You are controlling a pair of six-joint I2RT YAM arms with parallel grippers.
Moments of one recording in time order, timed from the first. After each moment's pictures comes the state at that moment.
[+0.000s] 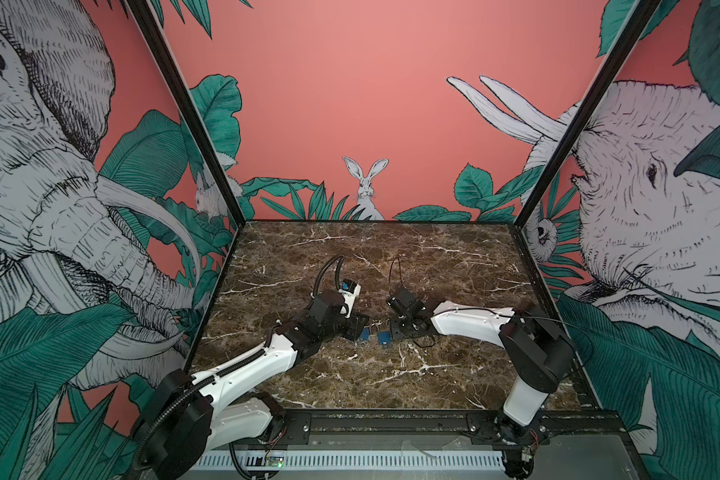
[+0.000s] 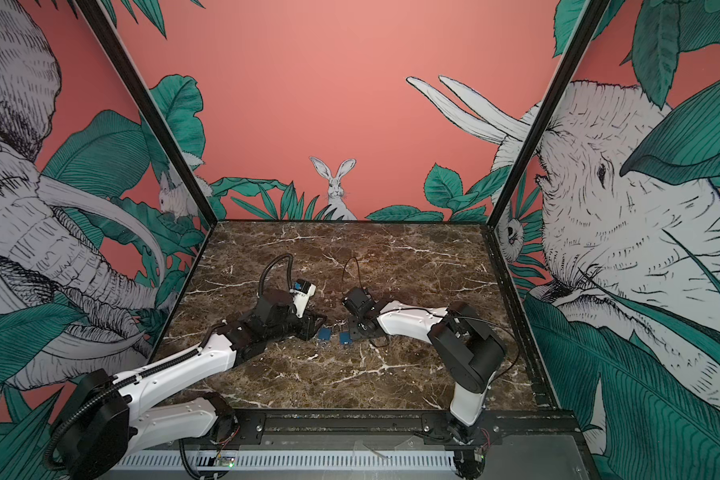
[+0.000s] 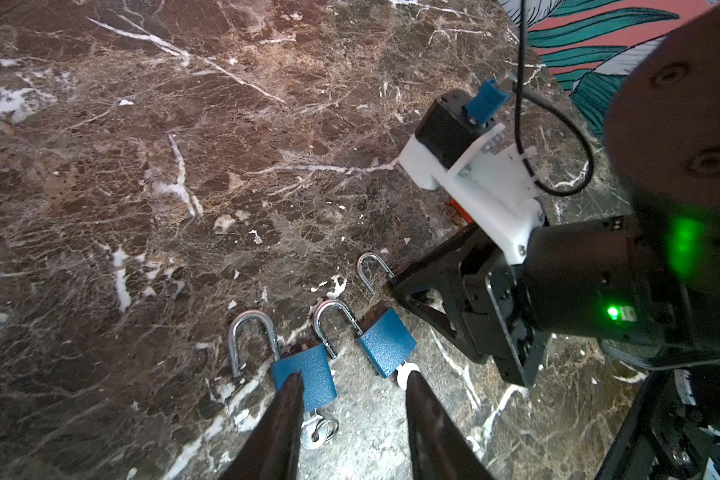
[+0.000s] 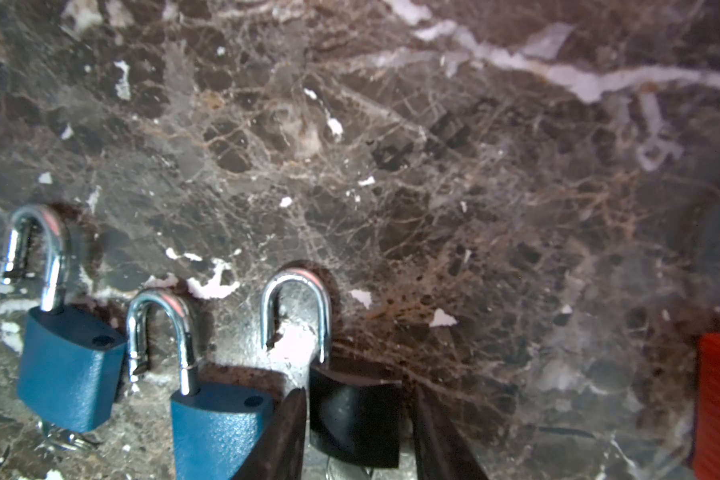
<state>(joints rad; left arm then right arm) -0.72 1.15 0.60 -0.10 0.14 -0.35 0.84 1.76 1.02 -0.45 0.09 0.63</state>
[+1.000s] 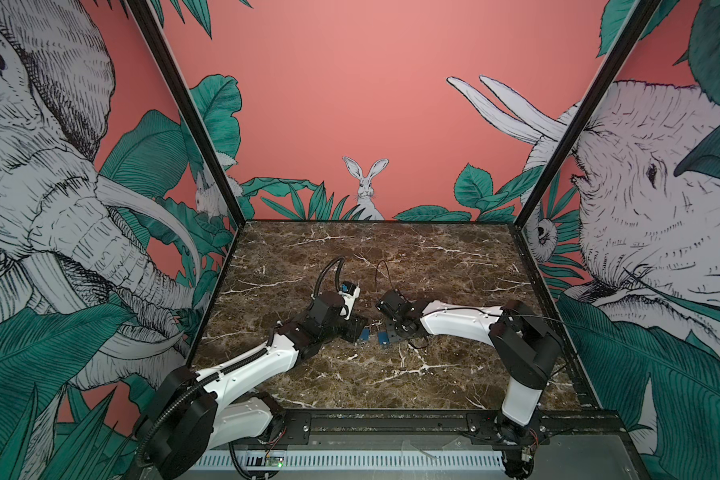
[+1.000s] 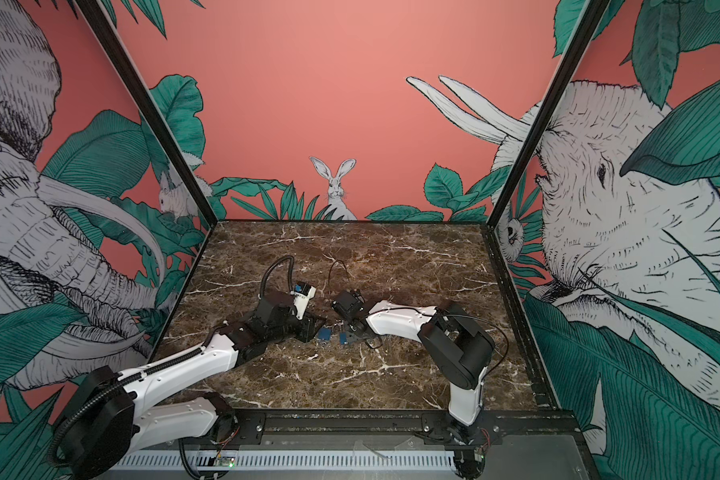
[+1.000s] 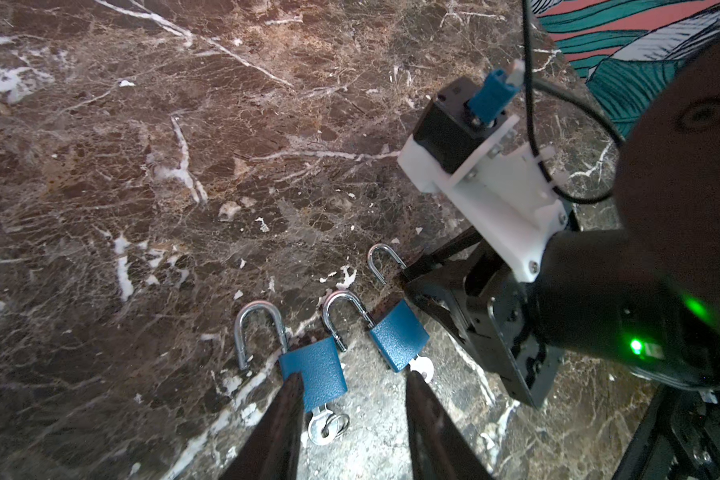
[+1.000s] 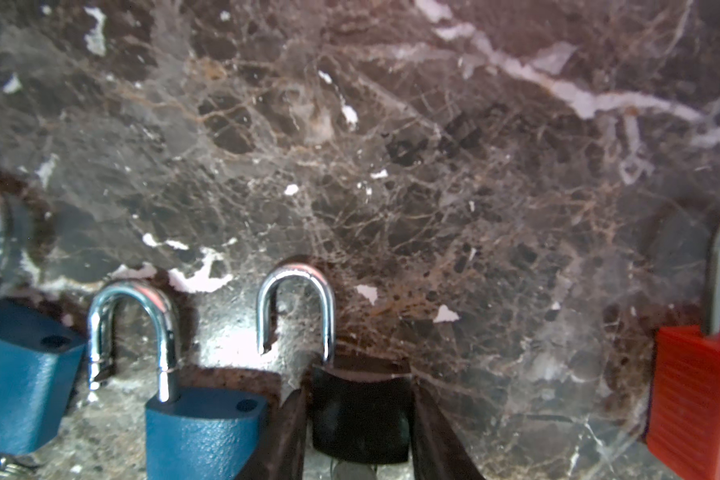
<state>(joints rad) -0.72 1.17 0.58 -0.08 0.14 -0.34 0.89 1.82 1.10 -0.55 0.21 0.60</state>
